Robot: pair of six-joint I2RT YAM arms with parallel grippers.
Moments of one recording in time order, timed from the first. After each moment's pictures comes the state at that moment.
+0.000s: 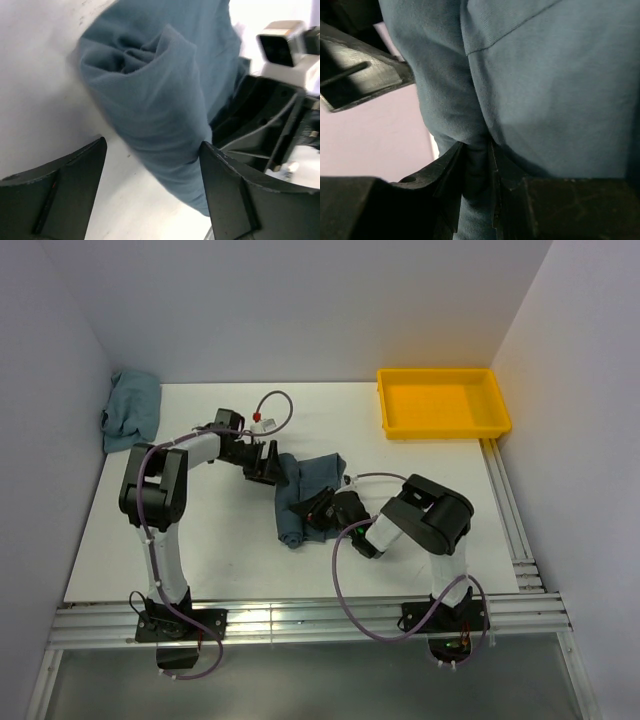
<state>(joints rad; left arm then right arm) -0.22 2.03 1.34 -0.47 0.83 0.01 0.82 1.94 0.56 0.99 0.03 1.39</state>
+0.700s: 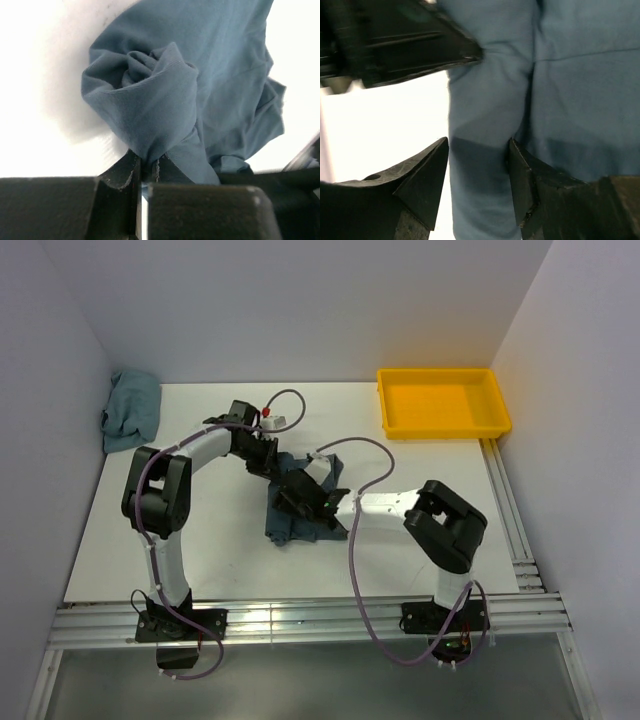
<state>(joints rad) -0.30 2.01 1.41 -0.56 0.59 -0.06 0.96 1.81 0.99 0.13 0.34 1.16</state>
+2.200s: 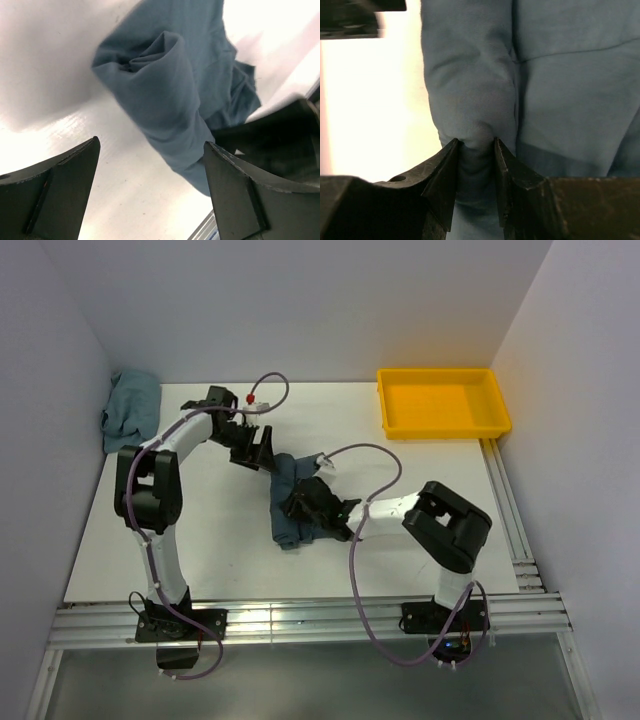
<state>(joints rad) -0.22 2.02 1.58 -0.81 0.67 0.12 0.96 1.81 0.92 0.21 0.32 1.01</state>
